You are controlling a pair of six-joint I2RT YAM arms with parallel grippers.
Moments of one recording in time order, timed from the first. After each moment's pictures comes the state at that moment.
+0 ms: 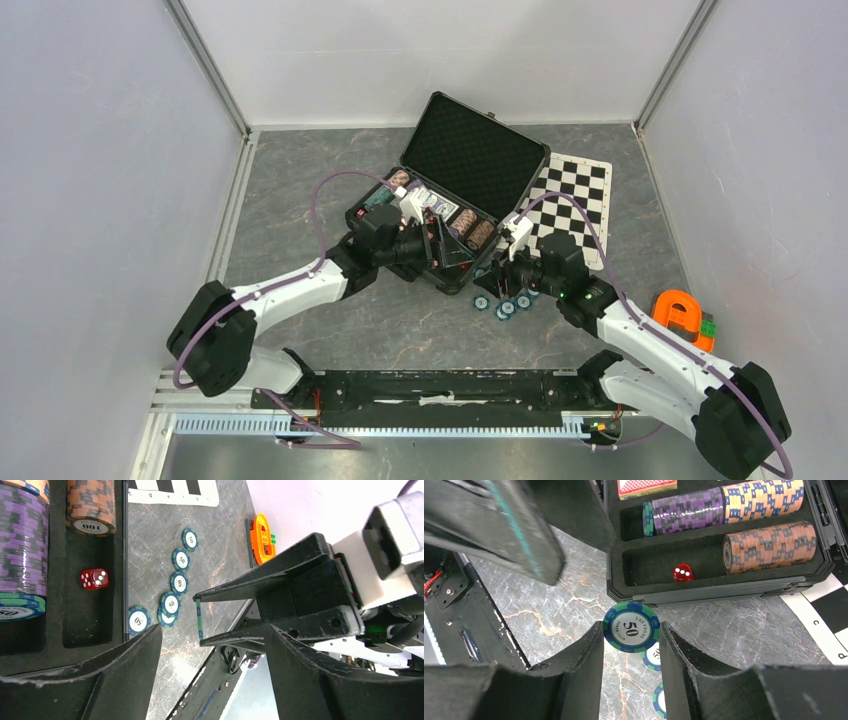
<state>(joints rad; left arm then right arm) -0.73 1.37 0.78 0.24 0.41 -0.86 0.59 0.95 0.49 0.01 -0.36 0.12</state>
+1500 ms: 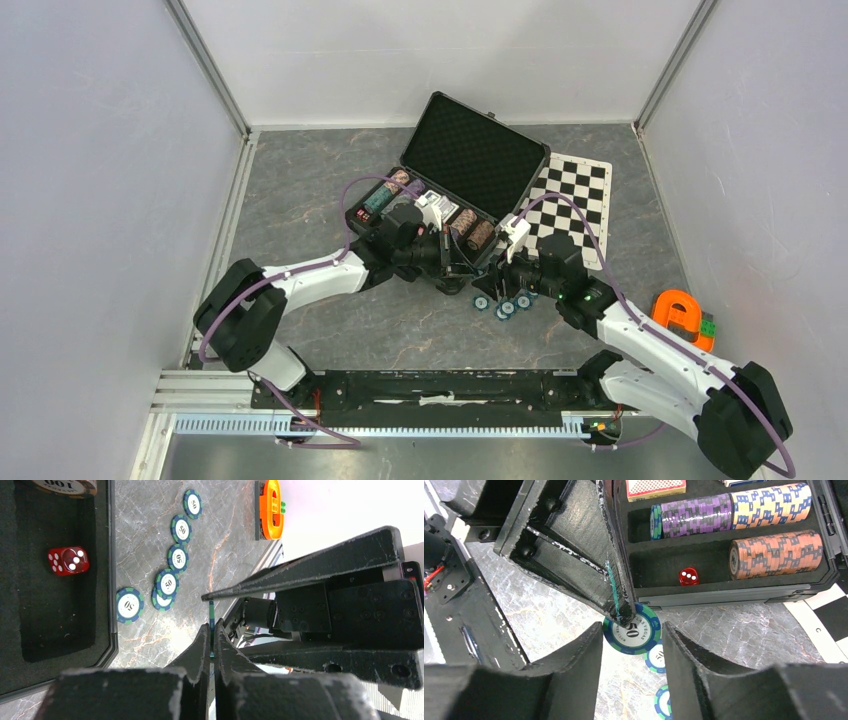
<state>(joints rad) -0.77 1.54 0.85 0.20 0.51 -0.90 0.61 0.94 0.49 0.02 -0.36 0.10</state>
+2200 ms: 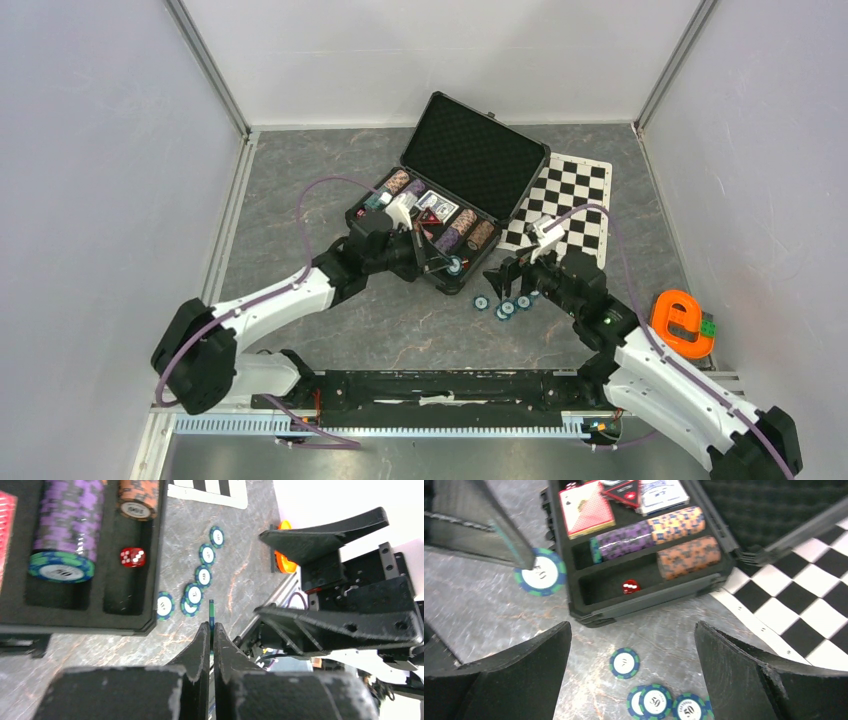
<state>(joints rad) -0.74 1.30 0.76 0.12 0.32 -0.86 0.62 0.73 0.42 0.03 -0.11 0.15</state>
